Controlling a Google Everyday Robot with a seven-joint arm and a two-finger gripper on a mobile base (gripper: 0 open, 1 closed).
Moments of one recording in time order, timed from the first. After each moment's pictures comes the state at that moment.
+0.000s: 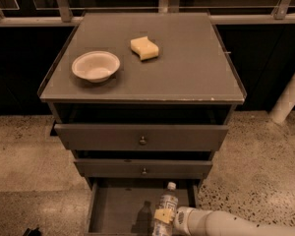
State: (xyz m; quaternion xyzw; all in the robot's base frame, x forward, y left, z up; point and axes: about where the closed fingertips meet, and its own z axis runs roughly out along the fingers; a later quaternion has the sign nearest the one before) arm 0.402 -0.077 0.402 0.11 0.92 0.35 0.16
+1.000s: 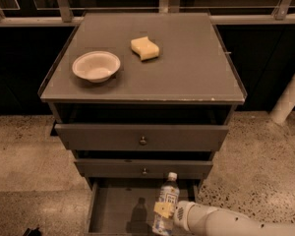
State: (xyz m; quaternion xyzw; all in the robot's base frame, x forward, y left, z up) arm 0.407 -0.075 0.462 0.08 0.92 0.32 0.22
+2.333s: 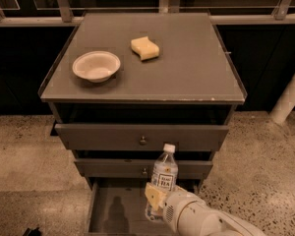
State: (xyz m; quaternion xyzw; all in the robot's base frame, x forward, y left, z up) arm 0.393 -0.045 0.659 0.02 0.89 0.24 0.40
